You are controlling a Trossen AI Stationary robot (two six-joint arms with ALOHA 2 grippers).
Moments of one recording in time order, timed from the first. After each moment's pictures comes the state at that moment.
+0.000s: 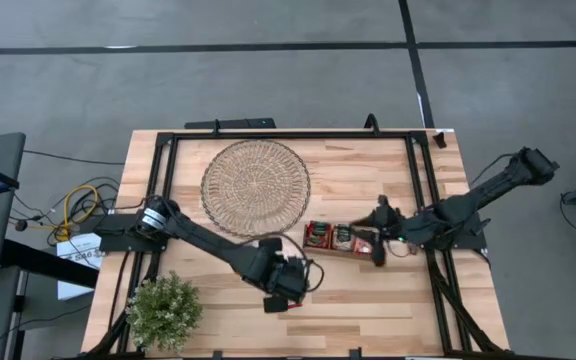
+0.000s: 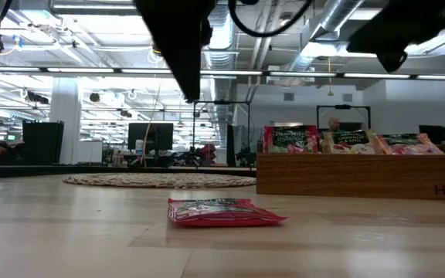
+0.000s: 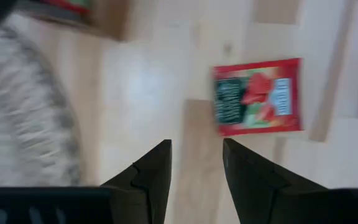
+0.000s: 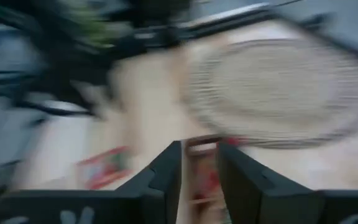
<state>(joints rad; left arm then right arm) -0.41 2.11 1.87 -1.14 -0.23 -0.50 0.48 0.88 0.50 -0.10 0.58 0.42</state>
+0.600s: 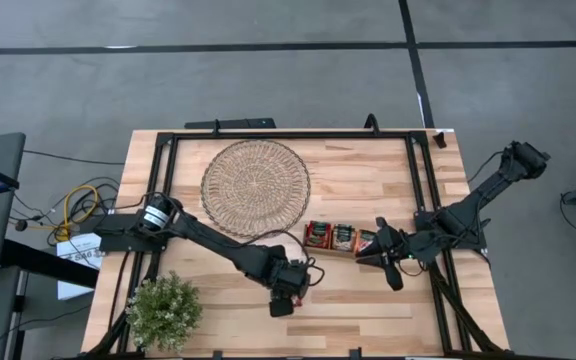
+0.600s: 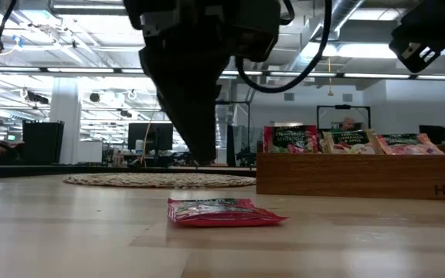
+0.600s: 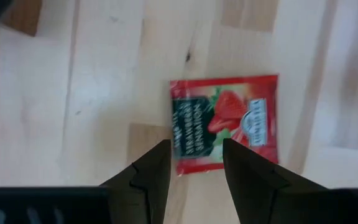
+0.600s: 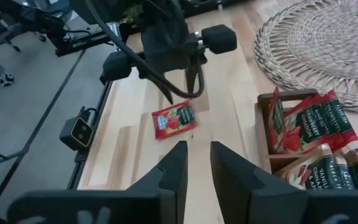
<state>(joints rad) -0.38 2.11 1.63 -0.76 -0.05 -0.53 0.66 0.91 0.50 -0.11 0.42 0.52</state>
